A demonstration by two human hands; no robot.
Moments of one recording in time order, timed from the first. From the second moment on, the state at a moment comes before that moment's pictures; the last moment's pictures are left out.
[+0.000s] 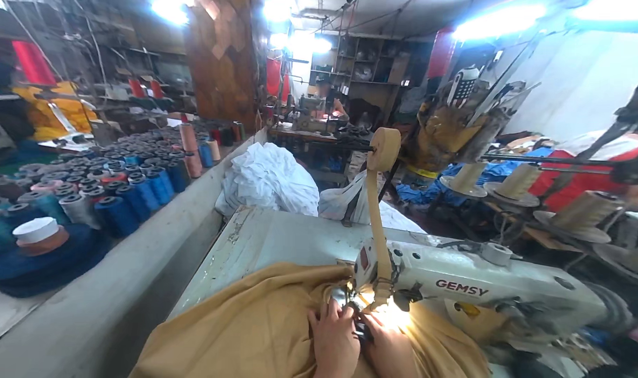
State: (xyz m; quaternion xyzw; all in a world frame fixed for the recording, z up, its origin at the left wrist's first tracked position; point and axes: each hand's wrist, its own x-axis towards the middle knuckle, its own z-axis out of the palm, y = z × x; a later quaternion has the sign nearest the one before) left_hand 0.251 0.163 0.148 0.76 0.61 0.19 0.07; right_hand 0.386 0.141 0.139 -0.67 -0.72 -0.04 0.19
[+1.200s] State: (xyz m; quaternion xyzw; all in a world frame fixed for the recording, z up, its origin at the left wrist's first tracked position) left_hand 0.250 0.162 0.156 0.77 0.61 0.16 0.11; right_hand 0.384 0.135 0.155 -0.68 -0.72 0.02 0.16
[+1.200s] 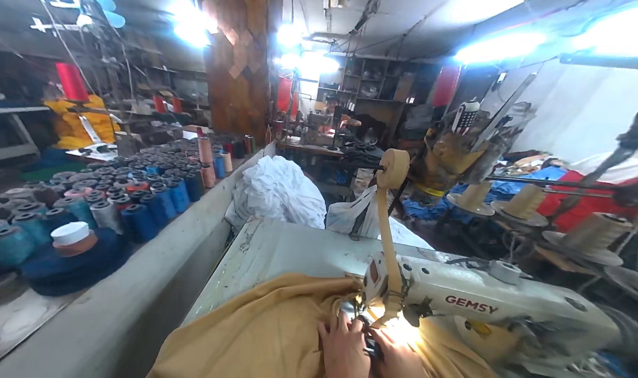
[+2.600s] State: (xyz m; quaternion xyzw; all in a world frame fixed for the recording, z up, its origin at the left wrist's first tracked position) left_hand 0.249 0.166 0.154 0.77 0.59 0.15 0.16; right_hand 0.390 0.120 0.155 -0.66 -0.73 0.01 0.16
